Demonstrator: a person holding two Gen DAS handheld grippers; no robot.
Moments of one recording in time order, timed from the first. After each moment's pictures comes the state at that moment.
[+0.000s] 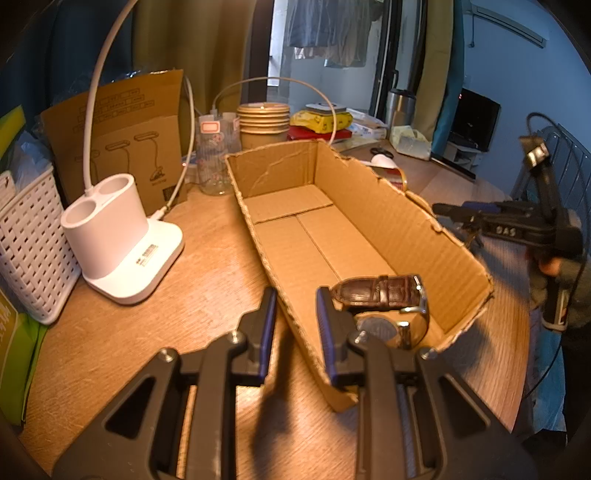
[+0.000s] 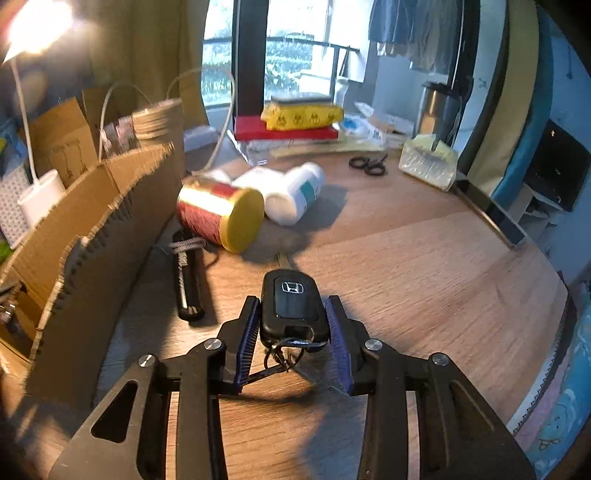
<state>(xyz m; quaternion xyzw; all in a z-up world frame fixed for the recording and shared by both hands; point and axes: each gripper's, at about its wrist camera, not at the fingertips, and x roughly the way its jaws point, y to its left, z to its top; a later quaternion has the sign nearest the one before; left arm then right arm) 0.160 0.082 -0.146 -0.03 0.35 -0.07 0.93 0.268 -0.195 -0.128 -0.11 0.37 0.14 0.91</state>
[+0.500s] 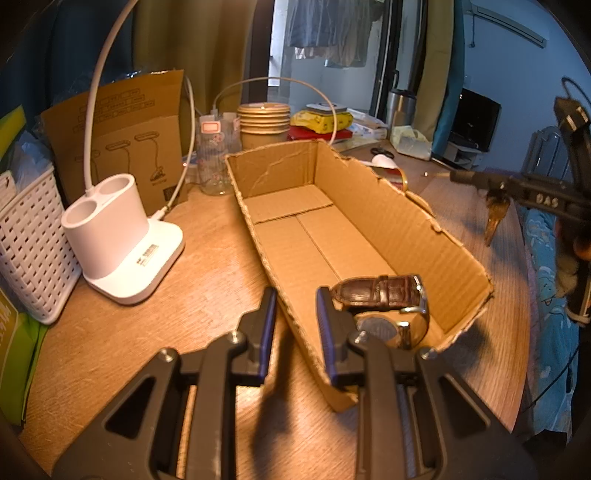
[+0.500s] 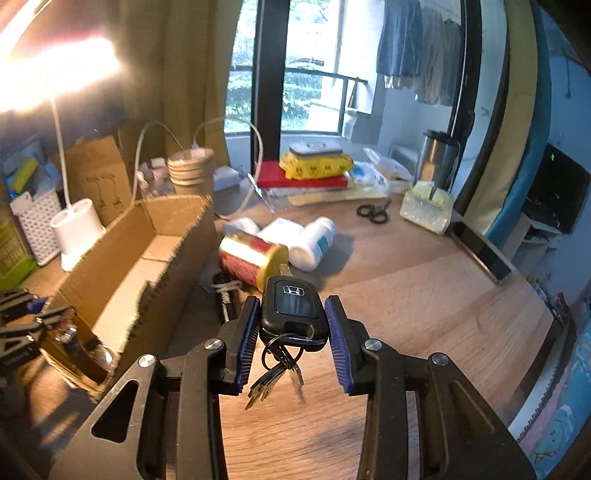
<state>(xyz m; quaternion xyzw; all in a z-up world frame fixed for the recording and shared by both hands) 0.160 0.083 -0.146 -0.03 0.35 -0.07 0.93 0.236 -0.184 -0.074 -0.11 0.32 0.16 0.93</state>
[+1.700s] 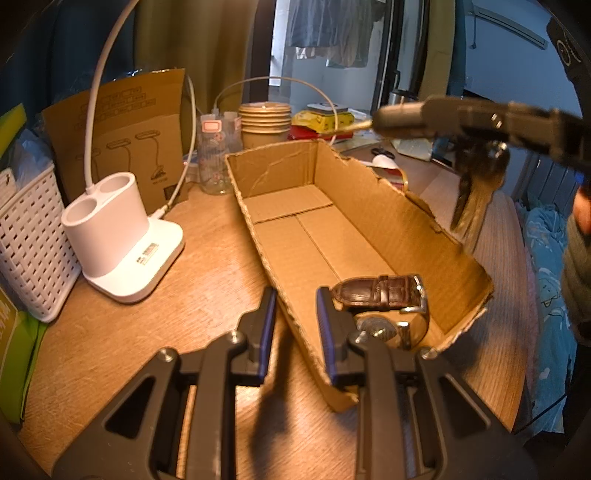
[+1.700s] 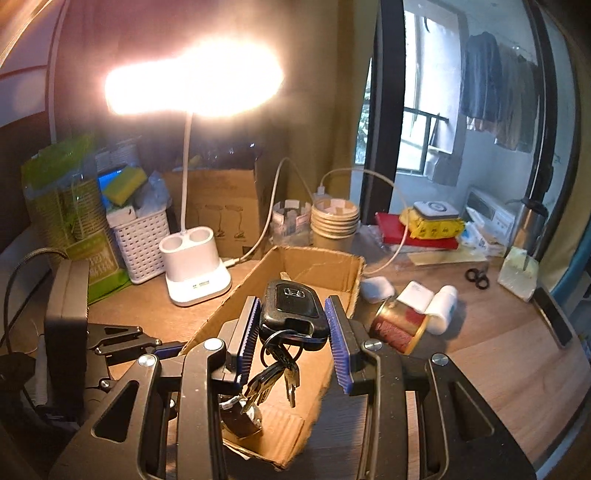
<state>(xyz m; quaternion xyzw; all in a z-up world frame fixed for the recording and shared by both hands) 0.160 0.083 -0.147 -0.03 0.35 -0.08 0.93 0.200 -0.072 -0.042 -0.12 0.27 0.32 0.90</state>
